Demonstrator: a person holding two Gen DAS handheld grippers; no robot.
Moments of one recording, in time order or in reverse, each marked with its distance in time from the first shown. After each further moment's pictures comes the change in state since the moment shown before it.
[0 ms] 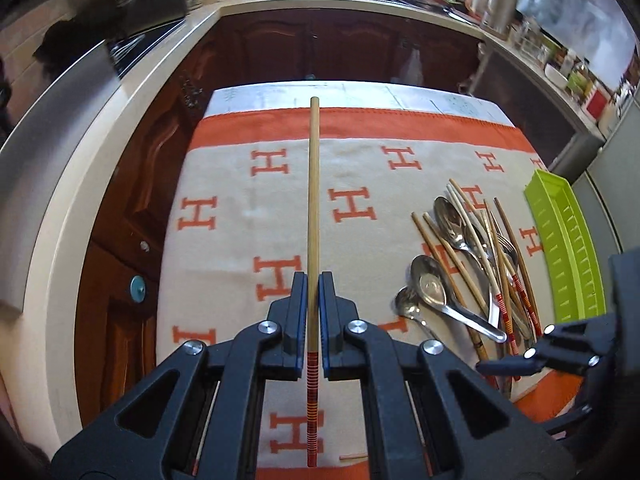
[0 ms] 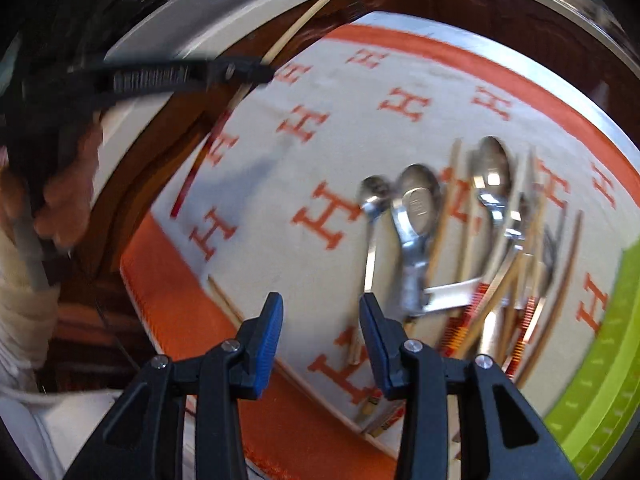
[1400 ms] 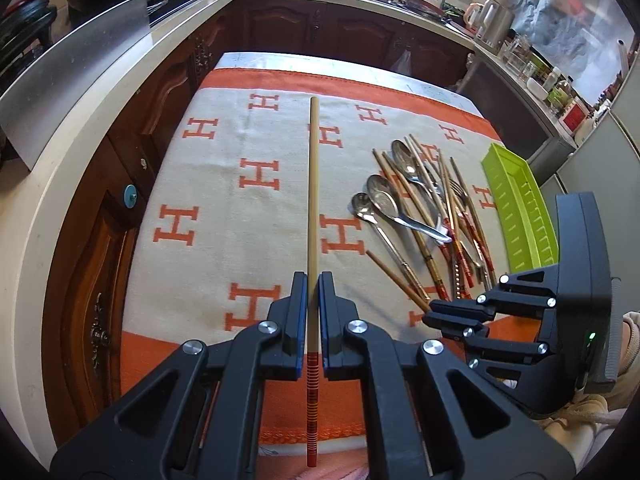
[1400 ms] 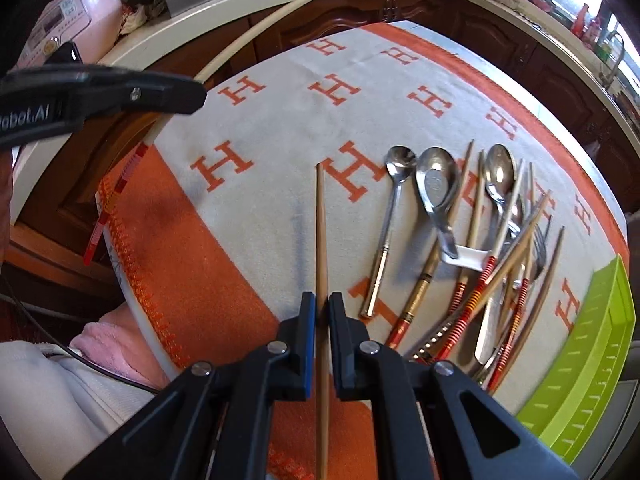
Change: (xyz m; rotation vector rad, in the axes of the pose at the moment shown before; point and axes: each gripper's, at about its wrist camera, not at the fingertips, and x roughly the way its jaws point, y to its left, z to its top) left arm -0.066 -0.014 -0.102 -0.088 0.017 -0.097; right arm -0.010 0.033 -0.044 -0.098 -0.047 -0.193
